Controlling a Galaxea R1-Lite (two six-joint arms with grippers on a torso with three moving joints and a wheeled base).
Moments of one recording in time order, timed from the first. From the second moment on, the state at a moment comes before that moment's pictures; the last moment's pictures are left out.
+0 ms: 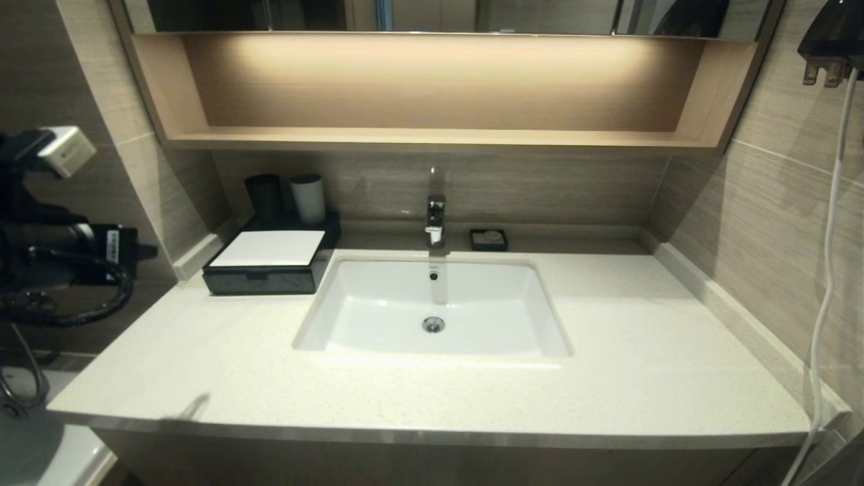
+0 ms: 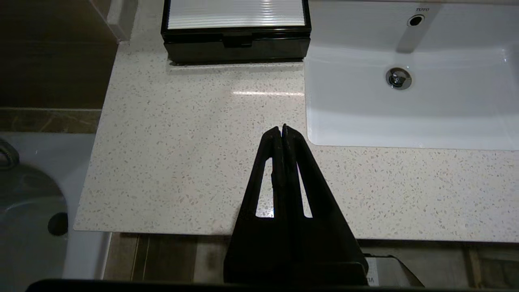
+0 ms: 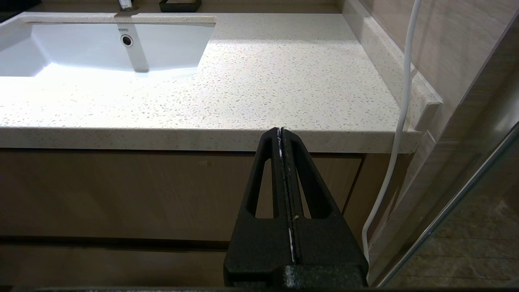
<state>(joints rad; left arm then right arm) 0.06 1.34 -1.07 0.20 -0.10 0.05 0.00 0.00 0.00 0.00 0.00 0.00</state>
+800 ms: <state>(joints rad) 0.06 0.85 -0.80 0.18 -0.10 0.06 0.00 0.00 0.00 0.00 0.00 0.00</state>
